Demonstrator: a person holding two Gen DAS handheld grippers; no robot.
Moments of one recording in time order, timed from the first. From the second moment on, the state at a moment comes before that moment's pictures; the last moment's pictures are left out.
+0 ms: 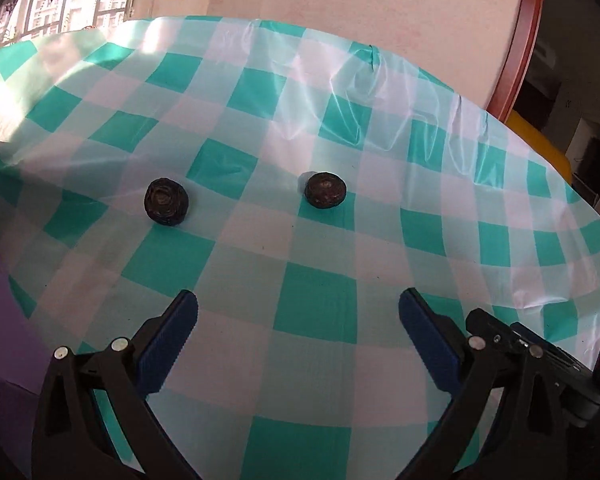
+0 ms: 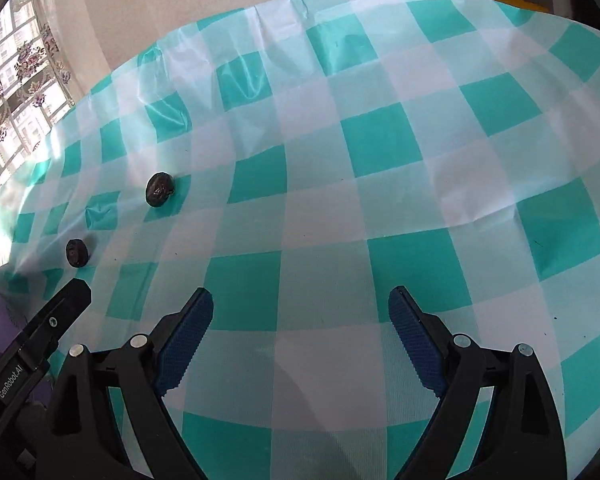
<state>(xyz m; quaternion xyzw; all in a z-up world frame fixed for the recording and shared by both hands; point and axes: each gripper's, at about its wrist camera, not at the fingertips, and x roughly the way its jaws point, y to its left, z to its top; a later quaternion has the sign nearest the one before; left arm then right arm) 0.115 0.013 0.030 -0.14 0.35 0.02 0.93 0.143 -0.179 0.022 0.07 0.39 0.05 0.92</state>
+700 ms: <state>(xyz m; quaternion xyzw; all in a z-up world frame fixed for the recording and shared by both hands) 0.113 0.027 0.031 -0.16 0.33 0.02 0.93 0.269 -0.021 0.020 -0.15 0.39 0.22 0.88</state>
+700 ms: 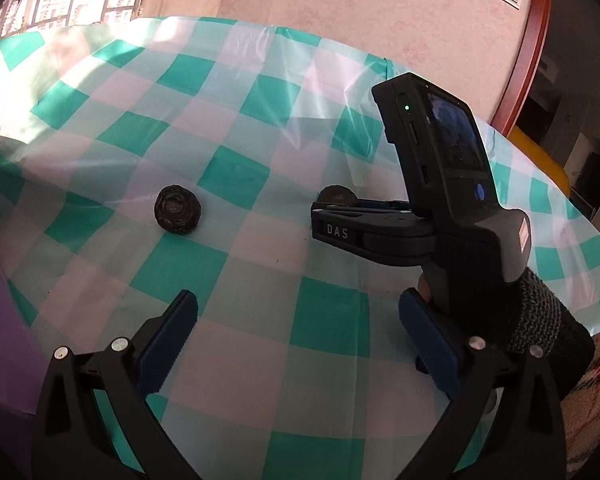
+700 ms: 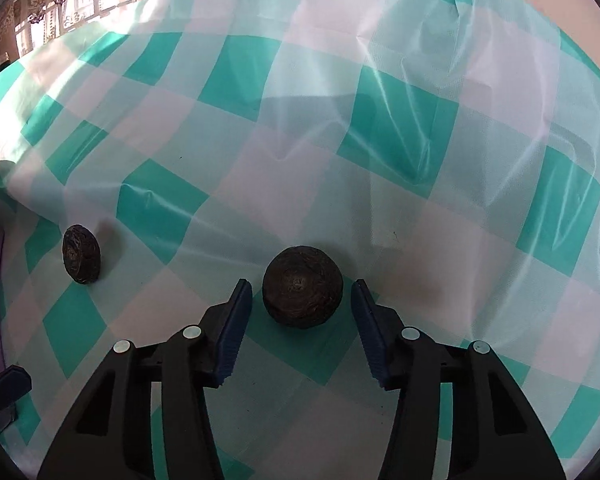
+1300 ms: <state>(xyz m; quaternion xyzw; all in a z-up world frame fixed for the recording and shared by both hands) 0.172 0.089 0.025 -0.23 0.36 0.21 0.88 0.285 -0.102 0.028 0.14 0.38 0.25 0.88</state>
